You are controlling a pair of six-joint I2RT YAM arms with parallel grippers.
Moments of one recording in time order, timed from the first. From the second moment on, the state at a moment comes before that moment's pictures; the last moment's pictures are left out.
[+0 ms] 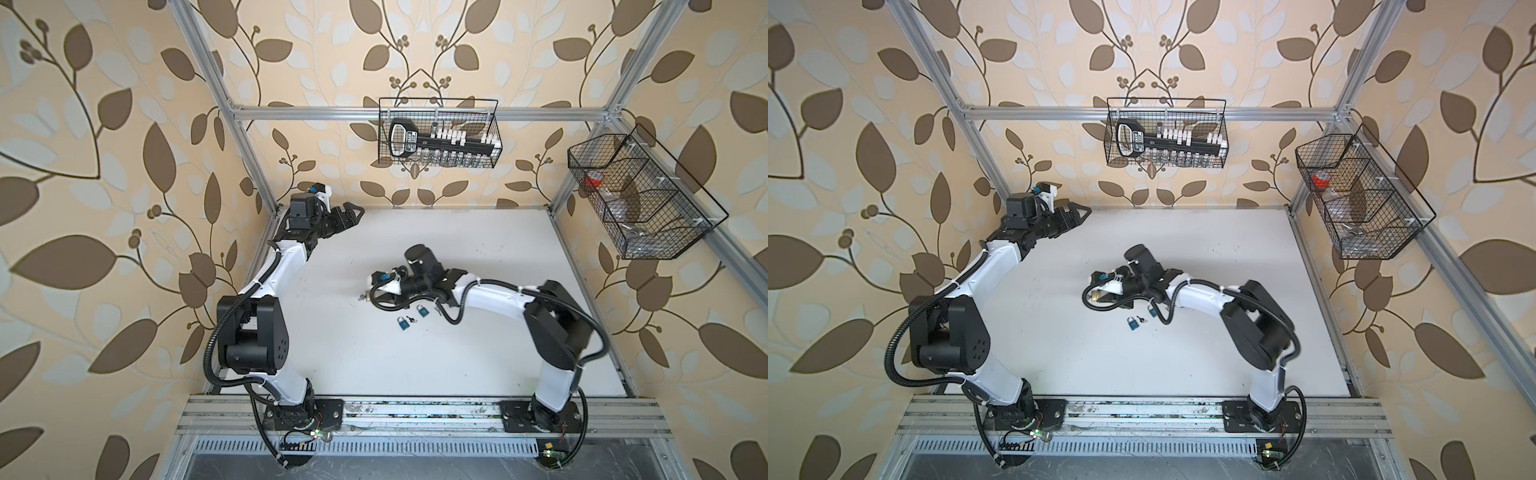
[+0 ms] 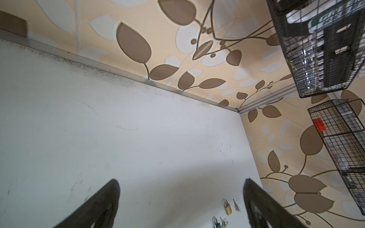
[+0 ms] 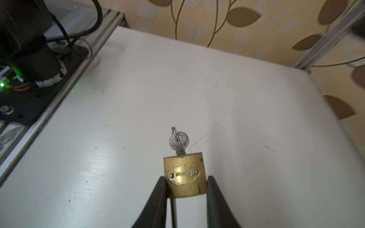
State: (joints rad) left arm -0.01 1.63 1.32 -0.15 0.58 -0.53; right arm 0.74 1.71 1.14 0.12 -0.55 -0.57
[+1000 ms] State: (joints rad) left arm -0.44 1.63 1.46 -0.24 1.02 -0.23; right arm 0.61 0.88 0.71 -0.02 -0.04 -0.64
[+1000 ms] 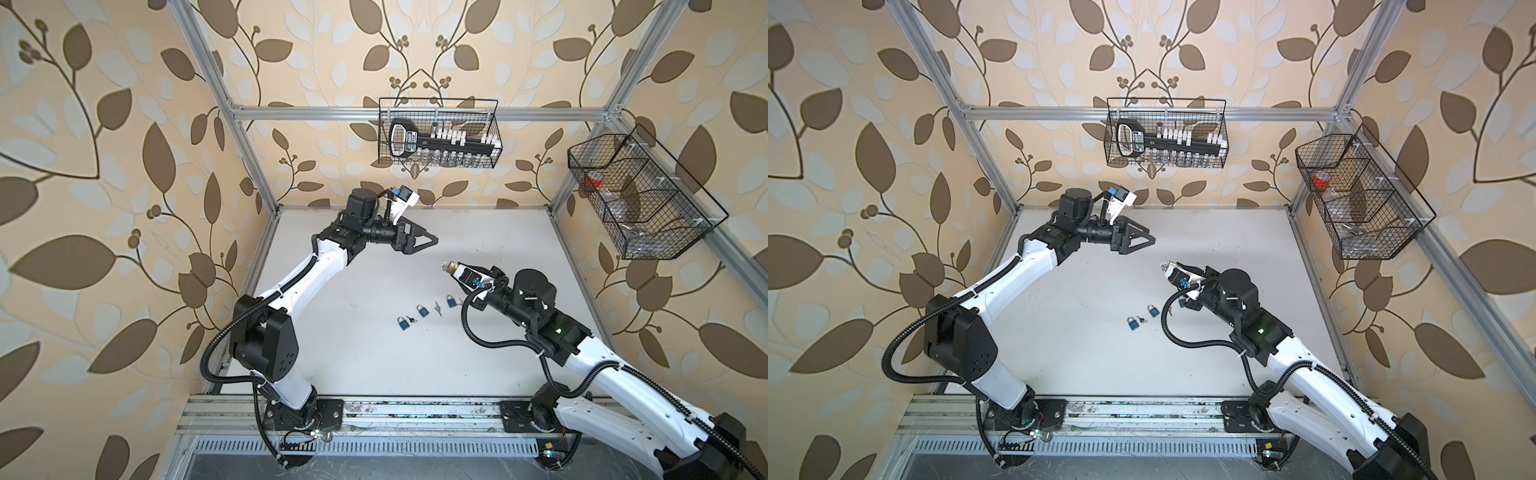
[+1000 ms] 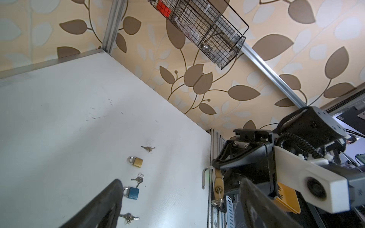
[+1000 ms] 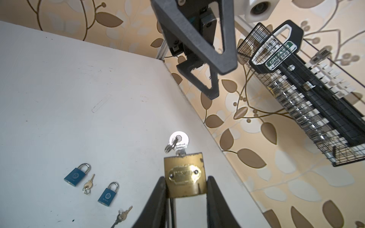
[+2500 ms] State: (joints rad) left arm -0.60 1.67 1.50 -0.41 1.01 -0.08; right arm 0.61 0.89 0.71 0.00 -0.06 -0.71
